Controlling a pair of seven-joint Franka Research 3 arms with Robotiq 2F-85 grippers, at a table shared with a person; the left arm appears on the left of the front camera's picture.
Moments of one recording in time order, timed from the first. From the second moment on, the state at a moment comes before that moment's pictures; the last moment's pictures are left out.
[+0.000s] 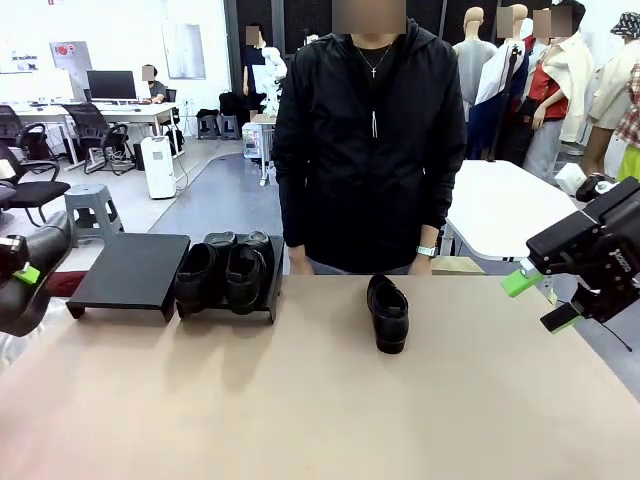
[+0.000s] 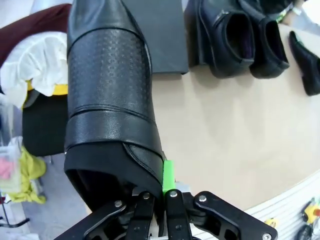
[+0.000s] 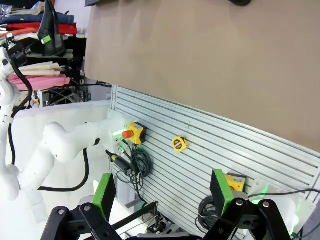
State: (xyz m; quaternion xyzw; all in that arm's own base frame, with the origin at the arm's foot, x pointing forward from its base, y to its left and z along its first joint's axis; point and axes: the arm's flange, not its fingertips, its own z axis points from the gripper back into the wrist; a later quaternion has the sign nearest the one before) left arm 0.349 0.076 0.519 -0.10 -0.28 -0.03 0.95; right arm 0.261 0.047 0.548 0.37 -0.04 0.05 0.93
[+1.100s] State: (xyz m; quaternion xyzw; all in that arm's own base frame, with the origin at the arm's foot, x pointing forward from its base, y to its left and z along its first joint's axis) left arm 0.602 0.089 0.453 -0.05 -0.26 -0.06 0.96; right arm 0.261 0.047 0.549 0.37 -0.04 0.05 0.93
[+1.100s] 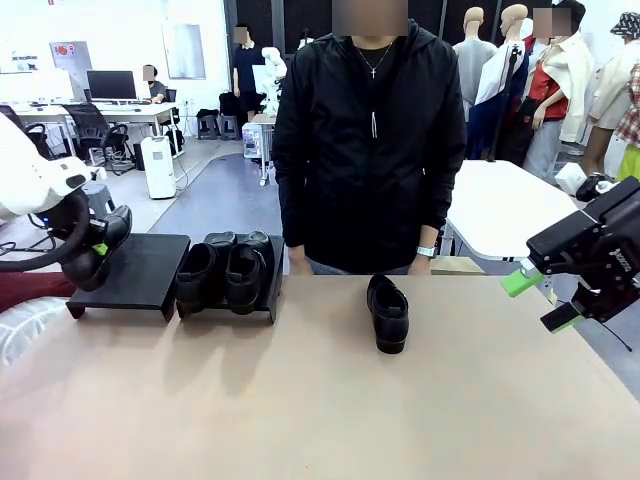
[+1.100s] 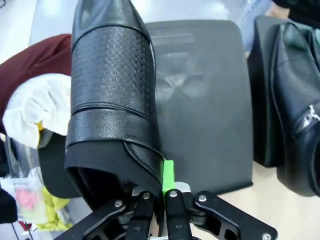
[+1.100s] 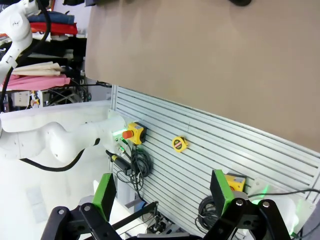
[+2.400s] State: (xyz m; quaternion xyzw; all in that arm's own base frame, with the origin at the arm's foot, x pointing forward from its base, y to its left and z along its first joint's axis) left arm 0.588 0.064 0.478 -0.09 -0.27 -0.09 0.96; right arm 0.261 0.047 0.549 0.37 -0.04 0.05 0.93
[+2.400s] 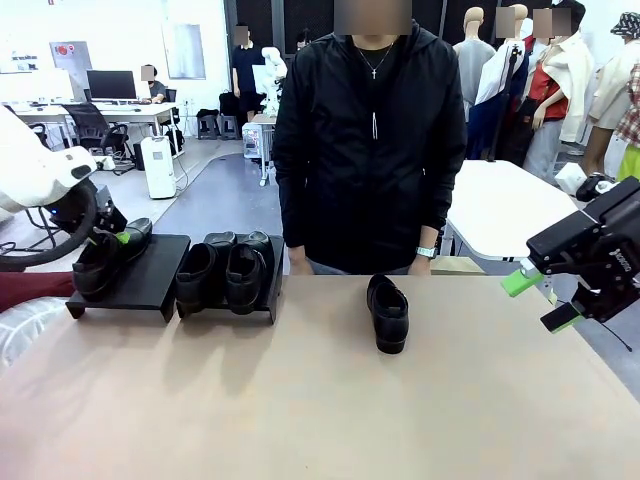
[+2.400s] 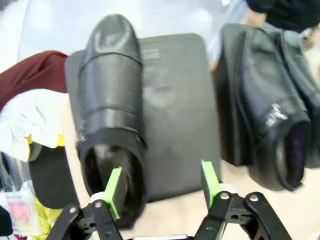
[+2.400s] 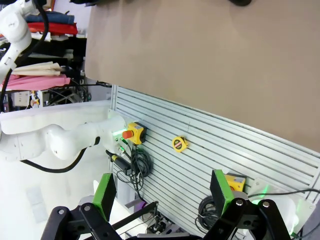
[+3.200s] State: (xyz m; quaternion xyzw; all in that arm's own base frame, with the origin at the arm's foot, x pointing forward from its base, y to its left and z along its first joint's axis) left arm 0.384 0.098 0.529 -0.39 -0.04 -0.33 0.86; right arm 0.261 0.047 0.548 0.37 -0.04 0.05 0.93
